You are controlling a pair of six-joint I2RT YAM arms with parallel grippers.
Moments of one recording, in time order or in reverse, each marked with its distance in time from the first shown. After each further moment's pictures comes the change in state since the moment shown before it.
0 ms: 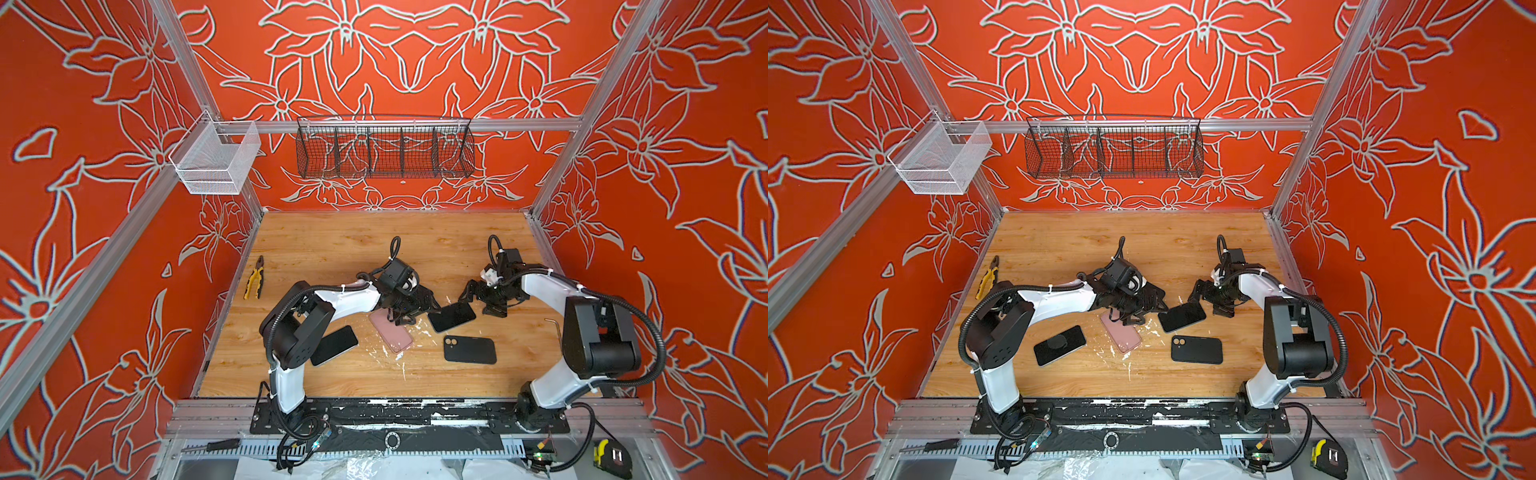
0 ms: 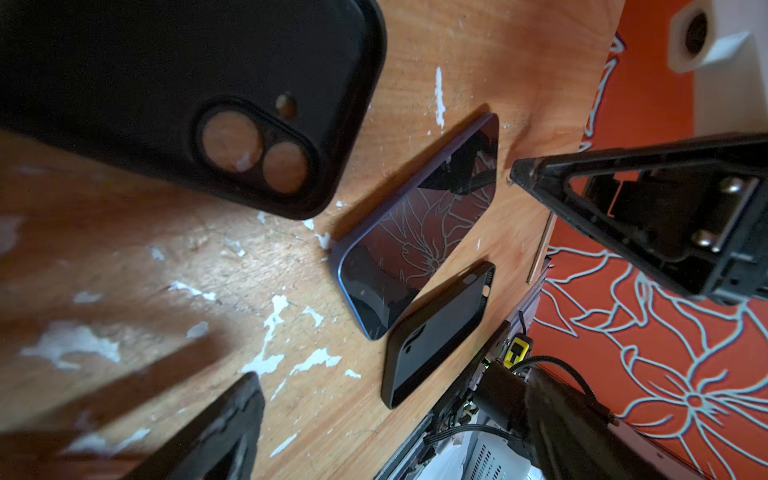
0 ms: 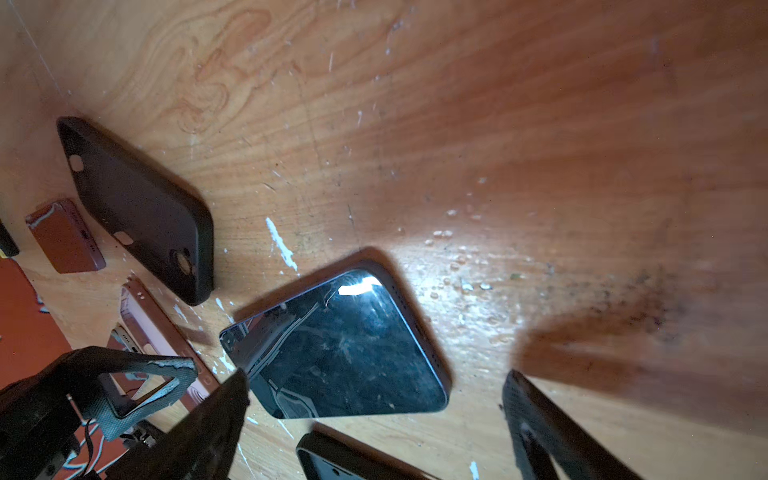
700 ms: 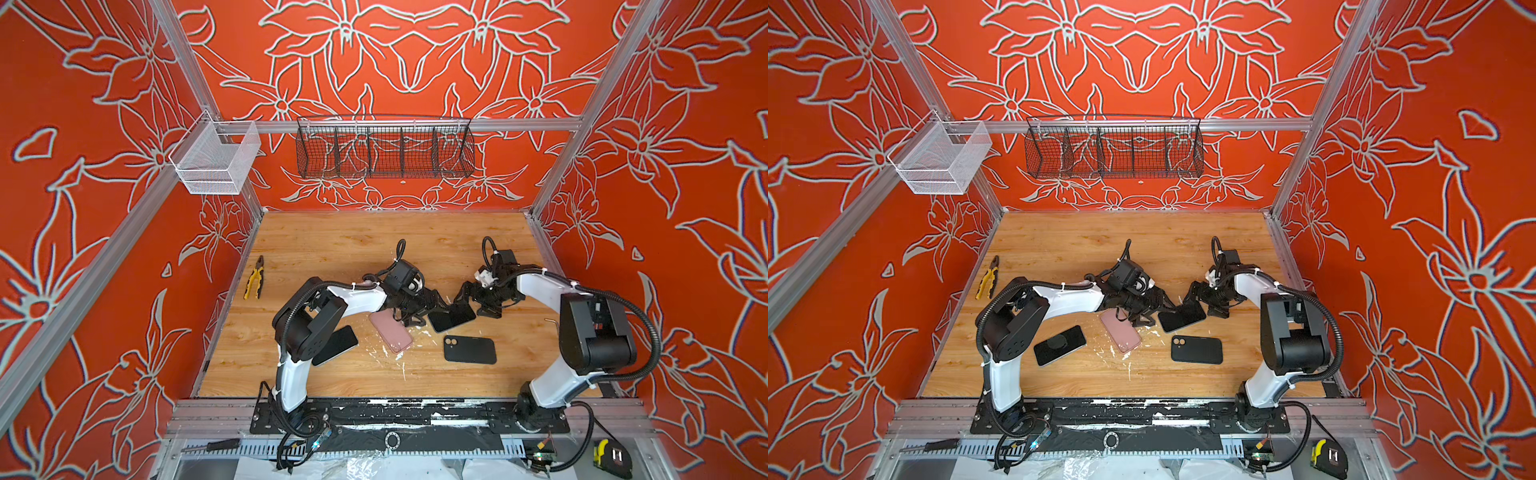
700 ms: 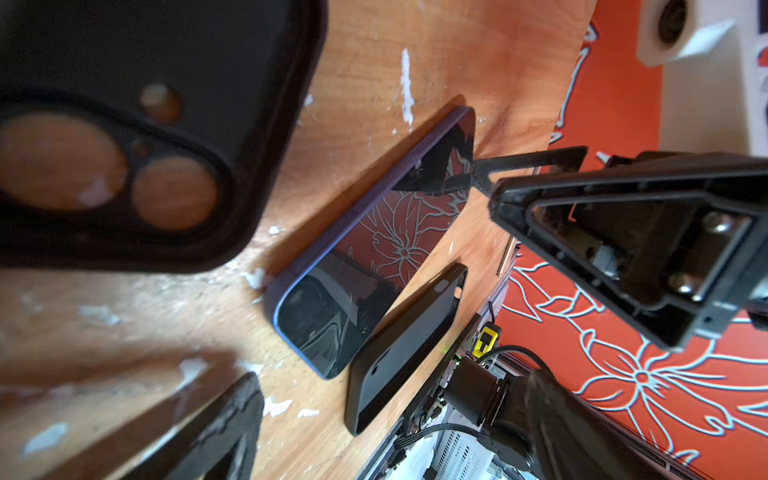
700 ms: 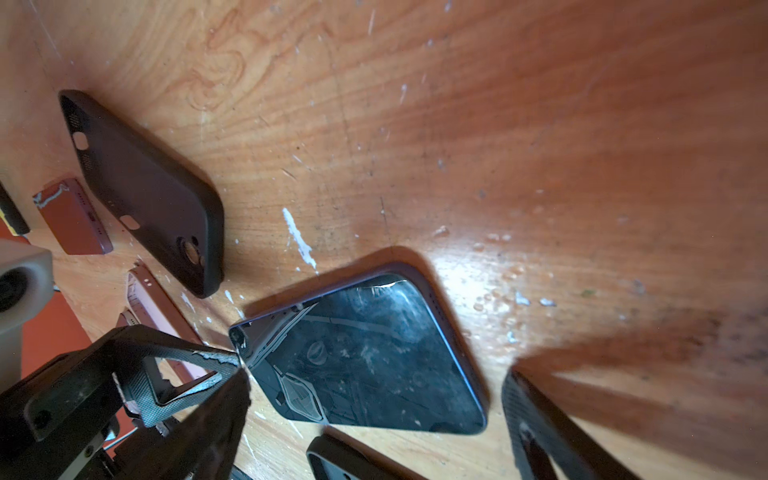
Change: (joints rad) left arm -0.014 0.086 0.028 0.138 0.089 -0.085; right arm 0.029 0.019 -0.008 0.031 -0.044 0.004
